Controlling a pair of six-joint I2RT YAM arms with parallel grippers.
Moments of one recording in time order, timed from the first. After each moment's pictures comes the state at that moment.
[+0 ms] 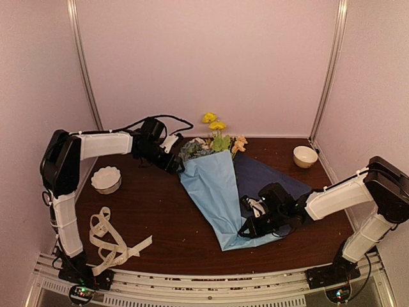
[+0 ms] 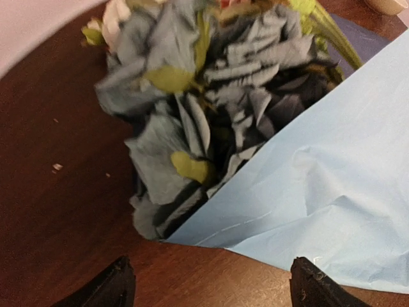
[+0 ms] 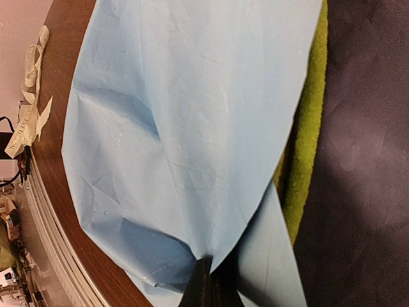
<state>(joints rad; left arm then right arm) -0.50 1.97 1.50 -0.43 0.22 0.10 0.84 1.57 0.58 0.09 -0.36 0.59</state>
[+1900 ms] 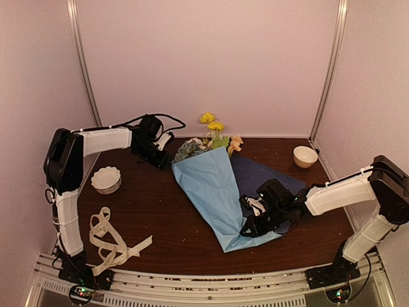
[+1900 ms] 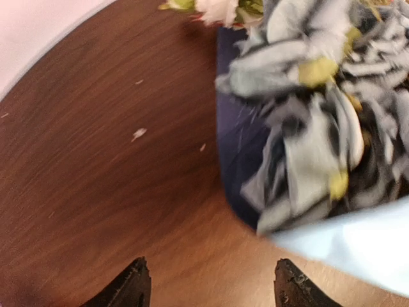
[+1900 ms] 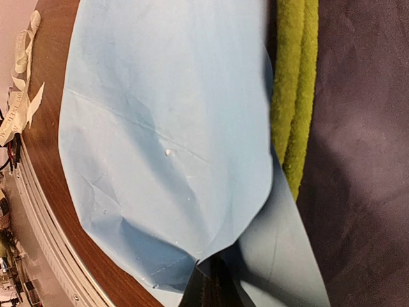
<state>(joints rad) -0.45 2.10 1.66 -0.57 0.07 0.12 0.83 1.55 0.65 -0.08 -0.36 0.52</state>
